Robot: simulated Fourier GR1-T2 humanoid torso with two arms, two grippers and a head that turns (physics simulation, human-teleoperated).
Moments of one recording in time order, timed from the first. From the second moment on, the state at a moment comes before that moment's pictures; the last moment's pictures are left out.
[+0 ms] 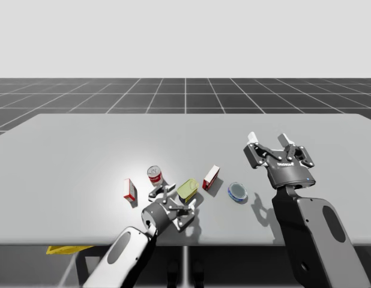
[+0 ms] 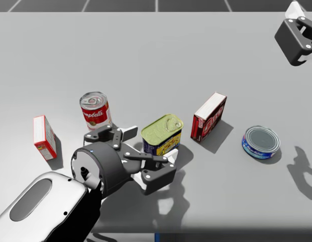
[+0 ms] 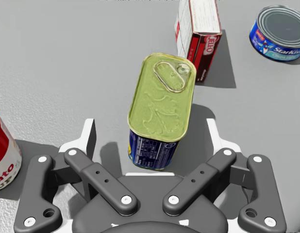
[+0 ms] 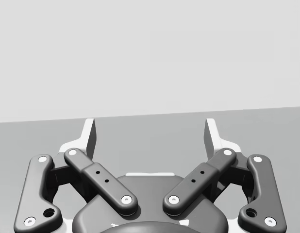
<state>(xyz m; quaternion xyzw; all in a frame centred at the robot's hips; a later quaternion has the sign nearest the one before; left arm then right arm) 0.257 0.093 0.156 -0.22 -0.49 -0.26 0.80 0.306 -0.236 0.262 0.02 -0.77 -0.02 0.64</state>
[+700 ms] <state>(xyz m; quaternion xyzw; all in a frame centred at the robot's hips) 0.266 0.083 0.150 -0.19 -0.50 -0.26 0.80 0.306 -0.237 0.262 0.02 -0.77 -0.02 0.64</state>
